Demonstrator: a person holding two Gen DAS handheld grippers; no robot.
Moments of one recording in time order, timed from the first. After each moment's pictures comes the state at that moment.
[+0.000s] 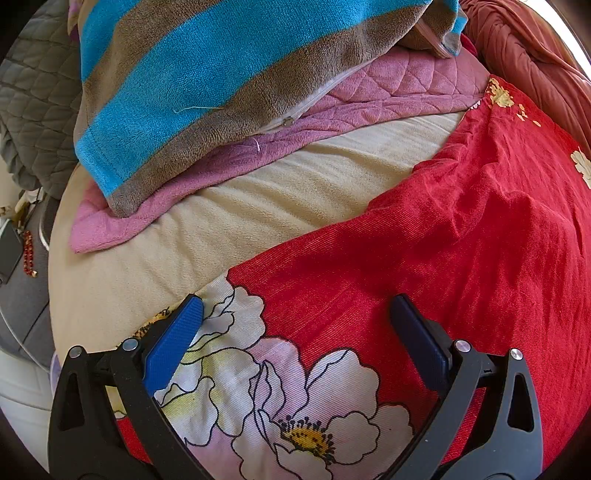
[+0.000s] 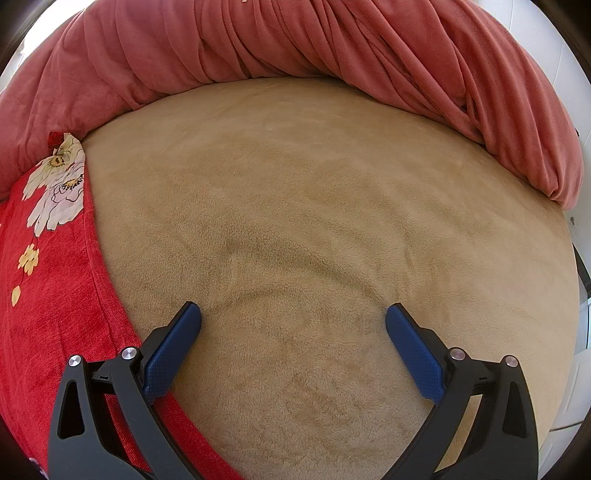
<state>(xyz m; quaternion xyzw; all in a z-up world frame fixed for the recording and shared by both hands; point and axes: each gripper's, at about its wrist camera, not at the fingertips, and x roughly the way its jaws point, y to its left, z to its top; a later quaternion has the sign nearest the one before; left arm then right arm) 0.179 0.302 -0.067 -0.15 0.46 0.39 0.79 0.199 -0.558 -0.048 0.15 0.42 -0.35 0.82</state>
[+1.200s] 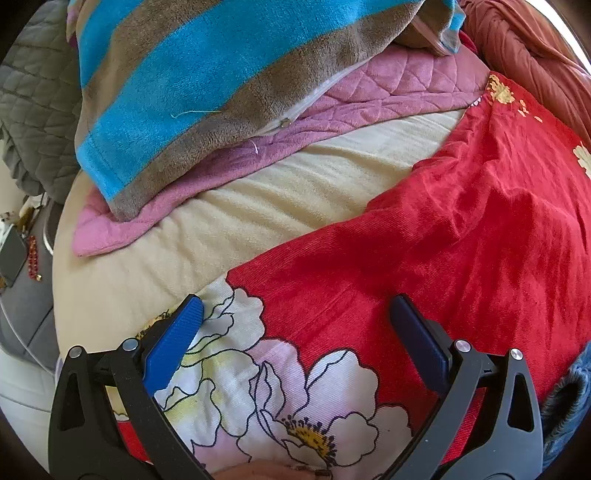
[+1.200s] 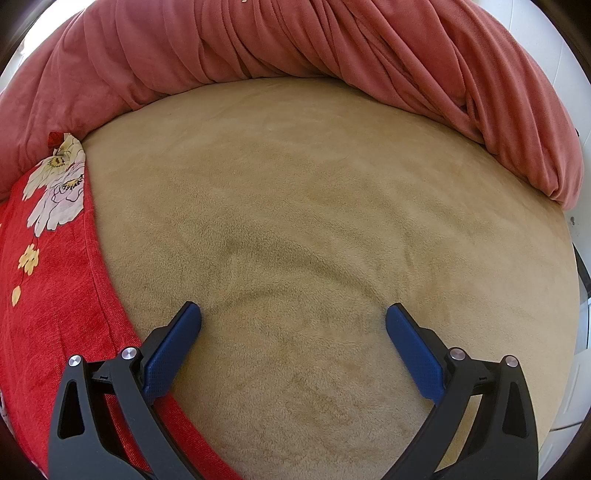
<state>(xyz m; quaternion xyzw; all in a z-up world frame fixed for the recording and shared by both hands) 0.192 0.301 -0.070 -0.14 0.46 0.39 0.78 0.198 -0.559 -0.049 0.15 0.42 -0.35 0.82</state>
